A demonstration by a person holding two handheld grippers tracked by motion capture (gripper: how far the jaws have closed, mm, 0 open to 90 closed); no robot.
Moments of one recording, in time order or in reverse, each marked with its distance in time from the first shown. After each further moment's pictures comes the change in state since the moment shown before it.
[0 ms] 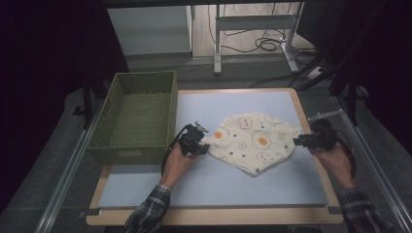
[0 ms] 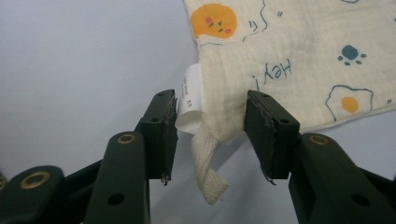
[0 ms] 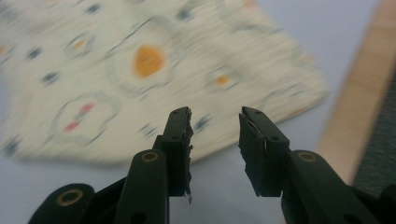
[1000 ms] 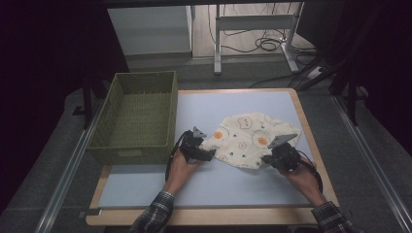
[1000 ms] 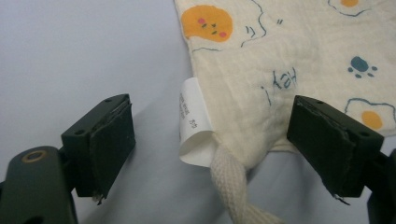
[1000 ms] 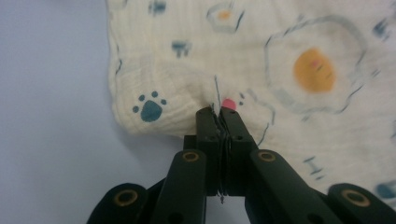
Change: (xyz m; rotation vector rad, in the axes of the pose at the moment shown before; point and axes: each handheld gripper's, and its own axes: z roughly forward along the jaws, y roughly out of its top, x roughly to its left) left arm 0.001 -0.024 0.028 -0.147 -0.060 -0.072; right arm 0.103 -0.009 0.050 0.006 0.079 -0.328
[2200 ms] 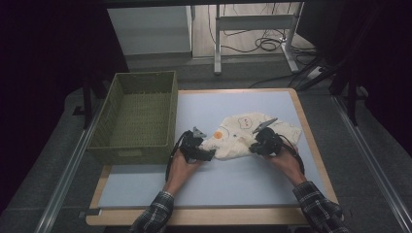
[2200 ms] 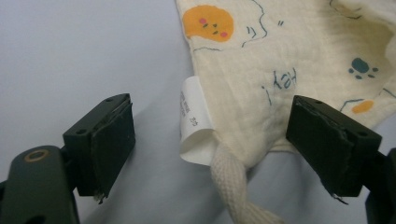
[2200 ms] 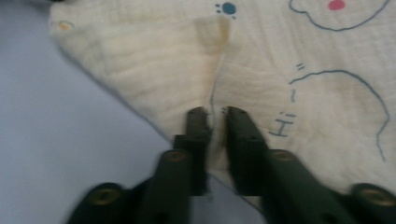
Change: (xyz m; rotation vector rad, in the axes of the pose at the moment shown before) left arm -0.002 0.000 -0.001 0.002 0.012 -0.008; right arm -0.019 0.043 0.051 0.068 0.023 0.037
